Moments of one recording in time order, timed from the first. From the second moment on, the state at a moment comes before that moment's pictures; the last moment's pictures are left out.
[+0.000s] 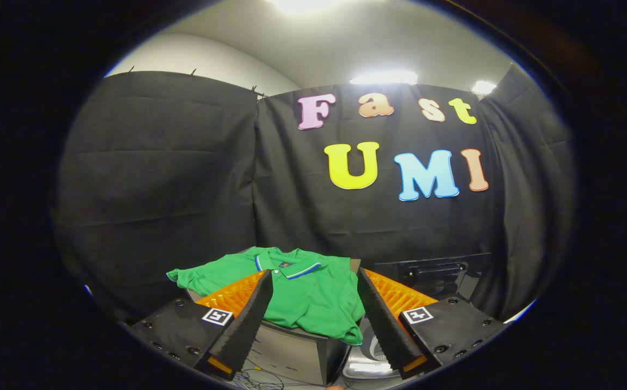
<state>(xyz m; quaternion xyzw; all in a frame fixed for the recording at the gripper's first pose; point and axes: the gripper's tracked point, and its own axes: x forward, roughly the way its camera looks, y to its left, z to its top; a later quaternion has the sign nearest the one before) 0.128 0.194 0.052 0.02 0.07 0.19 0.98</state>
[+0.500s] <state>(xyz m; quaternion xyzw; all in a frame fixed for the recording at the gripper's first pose) 0.185 0.269 0.039 0.01 0.10 0.21 0.97</state>
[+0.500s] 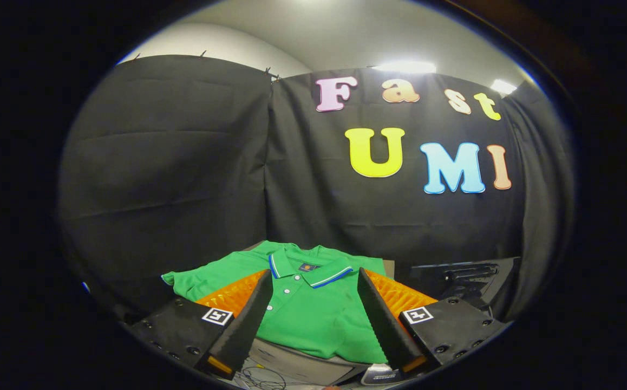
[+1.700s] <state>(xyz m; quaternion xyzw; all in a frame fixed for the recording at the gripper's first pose) 0.251 0.351 -0.064 -0.04 0.32 0.21 0.92</state>
